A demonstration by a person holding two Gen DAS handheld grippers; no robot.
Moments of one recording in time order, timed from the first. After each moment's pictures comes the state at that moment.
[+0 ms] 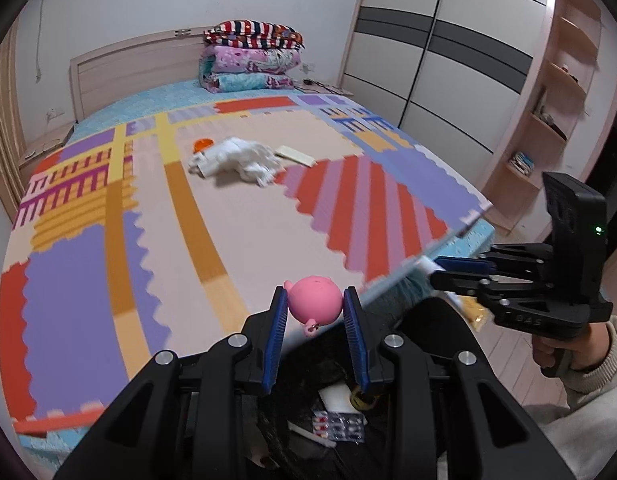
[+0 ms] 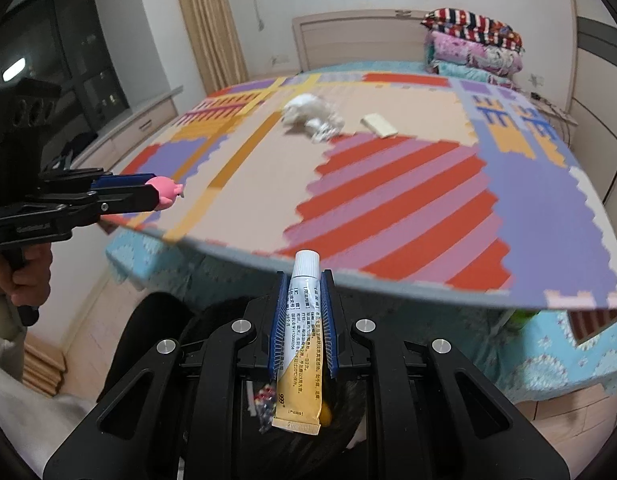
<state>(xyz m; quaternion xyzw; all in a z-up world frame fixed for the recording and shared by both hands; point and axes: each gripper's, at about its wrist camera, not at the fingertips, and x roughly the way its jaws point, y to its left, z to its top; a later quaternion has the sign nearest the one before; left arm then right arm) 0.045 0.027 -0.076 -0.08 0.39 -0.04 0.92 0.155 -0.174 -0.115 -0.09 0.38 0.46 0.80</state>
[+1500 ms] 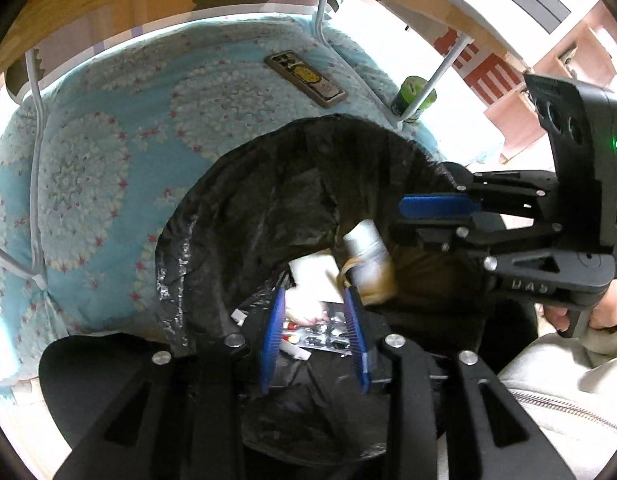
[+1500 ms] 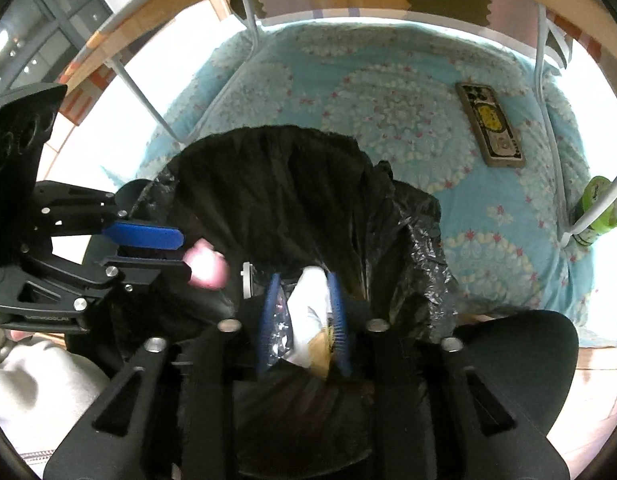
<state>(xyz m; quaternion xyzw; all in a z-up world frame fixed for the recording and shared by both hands) 0.042 -0.006 -0.253 -0.14 0.56 -0.08 0.81 0.139 -0.141 -0.252 -0.16 0.53 0.46 0.70</state>
